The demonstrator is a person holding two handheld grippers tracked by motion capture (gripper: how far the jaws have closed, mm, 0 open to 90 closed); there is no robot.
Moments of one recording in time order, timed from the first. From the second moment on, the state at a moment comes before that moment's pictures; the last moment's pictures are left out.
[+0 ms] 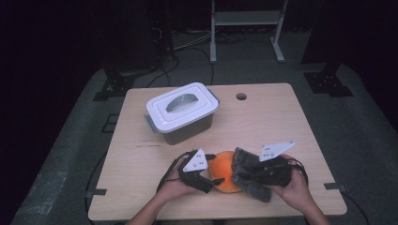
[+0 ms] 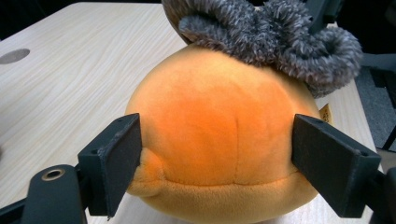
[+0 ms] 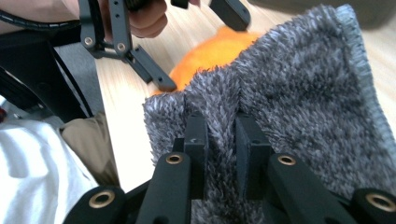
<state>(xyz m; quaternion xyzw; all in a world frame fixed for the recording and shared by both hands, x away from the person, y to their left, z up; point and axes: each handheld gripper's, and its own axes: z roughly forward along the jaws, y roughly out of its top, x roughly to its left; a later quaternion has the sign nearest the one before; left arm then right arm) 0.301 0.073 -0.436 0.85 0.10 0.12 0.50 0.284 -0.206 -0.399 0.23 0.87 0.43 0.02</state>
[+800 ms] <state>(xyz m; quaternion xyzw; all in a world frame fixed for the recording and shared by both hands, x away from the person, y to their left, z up) 0.298 0.070 -0.433 0.85 0.11 0.13 0.50 0.300 -0.216 -0.382 0.26 0.86 0.44 0.02</state>
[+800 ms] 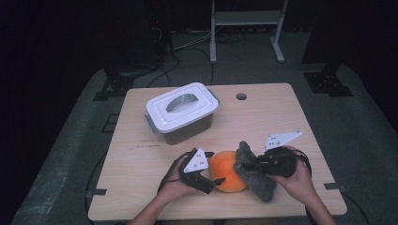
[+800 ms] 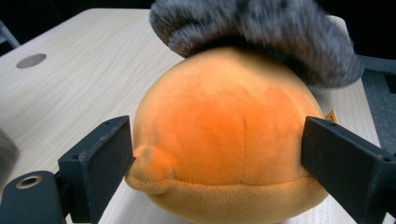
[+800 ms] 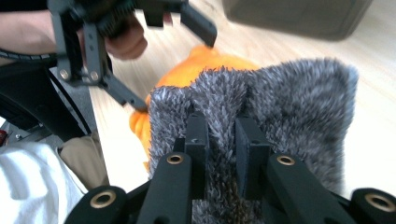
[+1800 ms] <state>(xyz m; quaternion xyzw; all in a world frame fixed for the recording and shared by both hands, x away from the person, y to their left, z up) 0.301 0.068 -0.438 0.87 0.11 0.11 0.48 0.308 -0.196 -0.392 0.23 0.88 0.41 -0.02</state>
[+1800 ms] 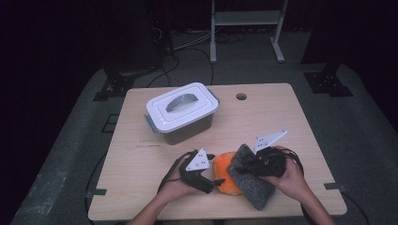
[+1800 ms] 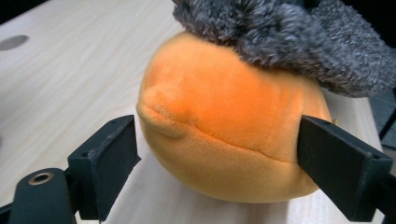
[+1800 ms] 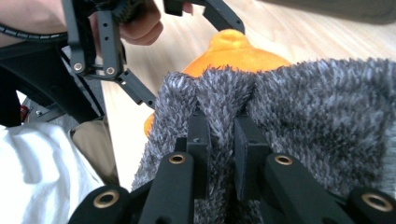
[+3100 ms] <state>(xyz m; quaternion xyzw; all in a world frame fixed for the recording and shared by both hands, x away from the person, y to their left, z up) 0.299 0.067 -0.433 0.86 0.10 0.07 0.50 0.316 -0.222 -0.399 0.27 0.85 0.45 -0.03</state>
